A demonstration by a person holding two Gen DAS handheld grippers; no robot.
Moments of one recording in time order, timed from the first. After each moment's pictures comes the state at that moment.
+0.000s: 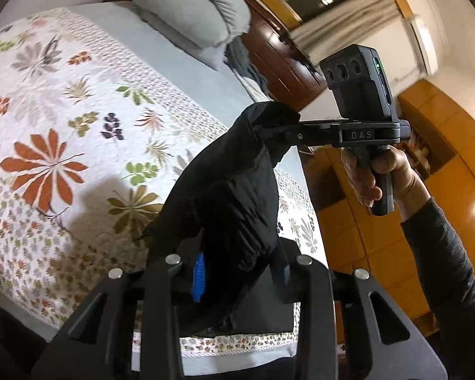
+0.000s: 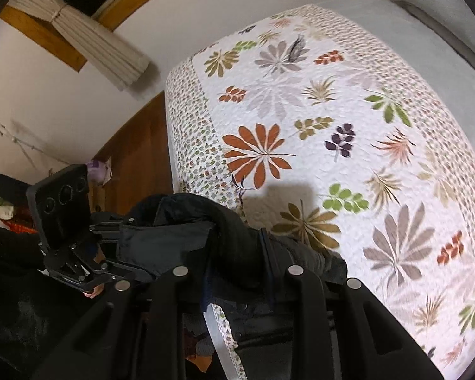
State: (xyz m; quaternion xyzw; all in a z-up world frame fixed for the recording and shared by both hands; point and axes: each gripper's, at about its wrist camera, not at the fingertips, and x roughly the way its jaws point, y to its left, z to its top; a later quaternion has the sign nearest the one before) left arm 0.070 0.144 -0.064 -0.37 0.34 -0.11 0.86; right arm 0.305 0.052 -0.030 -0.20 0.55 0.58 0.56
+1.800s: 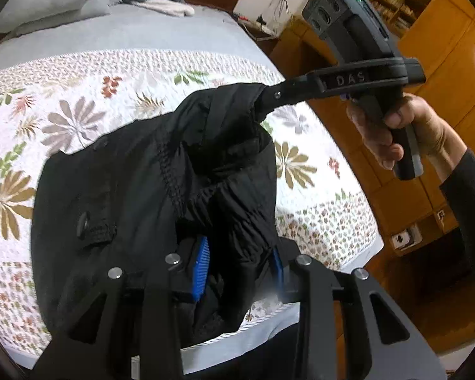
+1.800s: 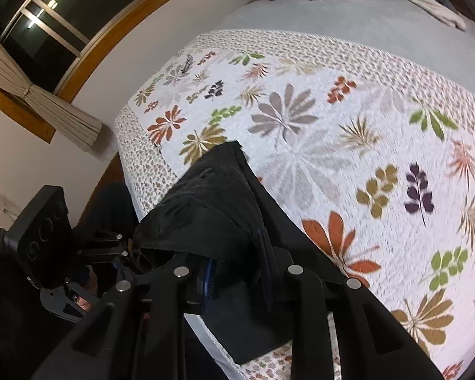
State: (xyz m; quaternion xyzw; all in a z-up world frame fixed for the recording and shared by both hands) left arm 0.137 -0.187 -0.135 -0.12 0.48 -0.22 0.84; right arm 0.318 -0.321 -0.138 -0.04 0.56 0.48 0.67
